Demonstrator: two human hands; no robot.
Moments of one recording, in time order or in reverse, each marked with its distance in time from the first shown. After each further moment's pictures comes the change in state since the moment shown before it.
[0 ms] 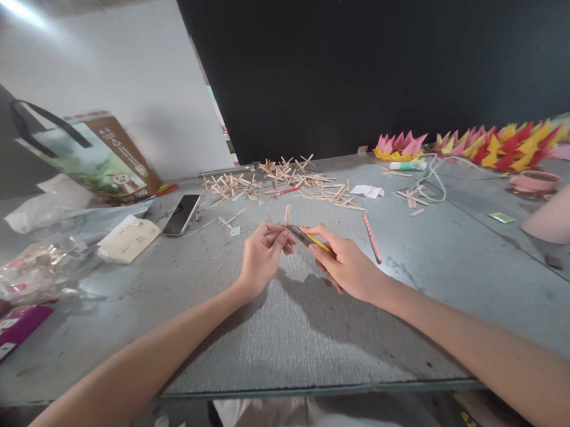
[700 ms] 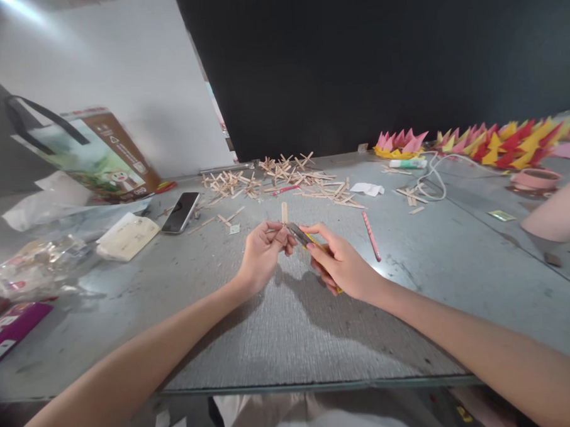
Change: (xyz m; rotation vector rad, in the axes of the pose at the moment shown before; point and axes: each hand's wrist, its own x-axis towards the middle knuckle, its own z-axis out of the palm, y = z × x) left_hand 0.003 -0.002 0.004 -0.233 -0.044 -0.112; right_hand 0.002 0.003 0.008 0.331 -0.066 0.089
